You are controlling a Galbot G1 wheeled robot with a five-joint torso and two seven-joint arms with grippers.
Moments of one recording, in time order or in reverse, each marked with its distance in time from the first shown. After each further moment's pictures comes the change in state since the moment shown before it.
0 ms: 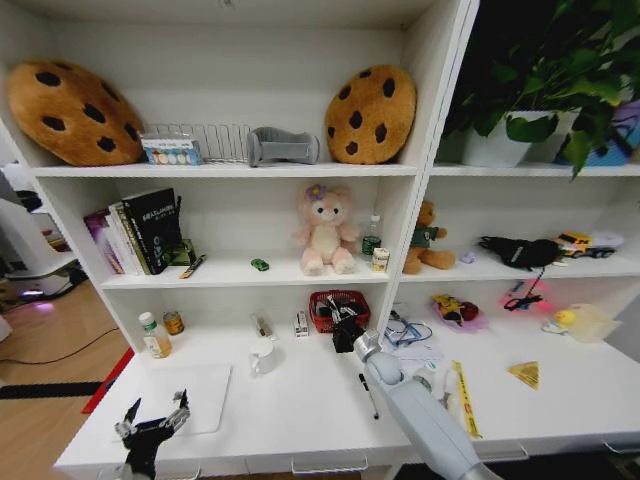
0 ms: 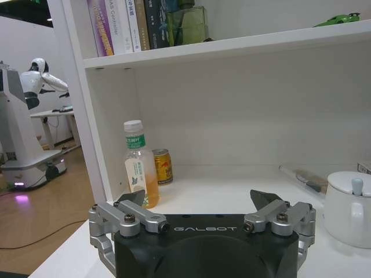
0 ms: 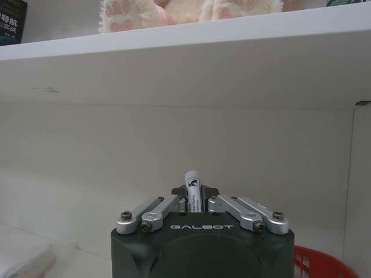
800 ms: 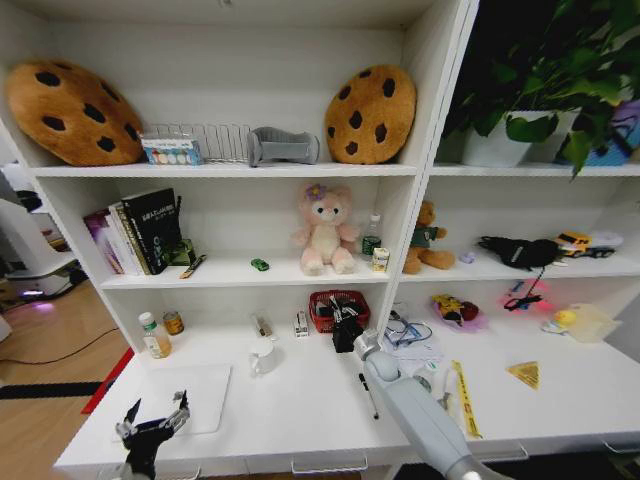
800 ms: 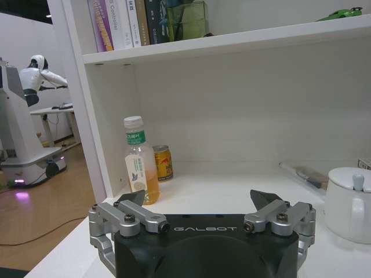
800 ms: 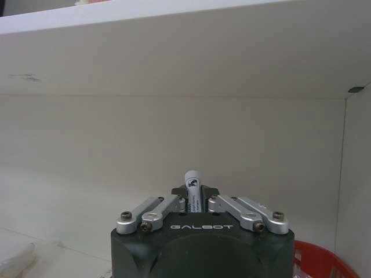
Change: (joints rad) left arm 0.000 0.003 0.000 0.007 -0.006 0.005 0.000; right arm 0.047 0.037 -0.002 -0.095 -0.014 0.030 0.012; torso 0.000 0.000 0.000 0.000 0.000
